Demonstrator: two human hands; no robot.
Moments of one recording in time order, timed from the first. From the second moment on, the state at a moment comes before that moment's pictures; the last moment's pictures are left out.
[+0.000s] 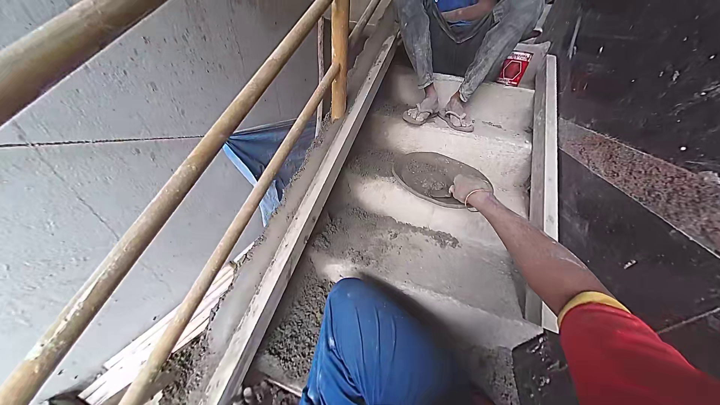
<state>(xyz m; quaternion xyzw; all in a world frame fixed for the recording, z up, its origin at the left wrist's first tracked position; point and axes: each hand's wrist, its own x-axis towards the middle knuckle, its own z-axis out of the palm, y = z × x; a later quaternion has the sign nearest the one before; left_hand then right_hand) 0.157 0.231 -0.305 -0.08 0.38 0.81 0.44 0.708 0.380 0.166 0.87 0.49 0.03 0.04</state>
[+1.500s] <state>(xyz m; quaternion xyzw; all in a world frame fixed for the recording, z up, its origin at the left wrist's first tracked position) 0.163 0.241 -0.273 -0.18 0.41 0.79 0.42 0.212 0.261 -0.099 0.48 0.50 -0.71 -0.08</state>
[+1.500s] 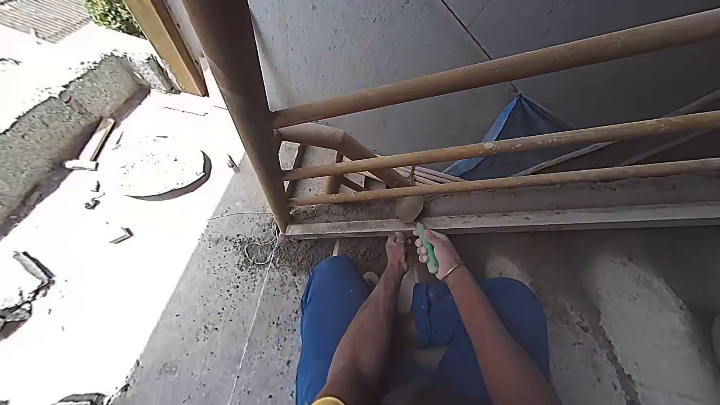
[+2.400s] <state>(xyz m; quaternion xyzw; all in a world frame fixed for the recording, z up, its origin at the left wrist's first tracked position) 0.161 0.241 -0.270 -0.20 0.40 0.79 0.43 0.174 0.261 0.013 0.36 0.86 0.10 0.35</state>
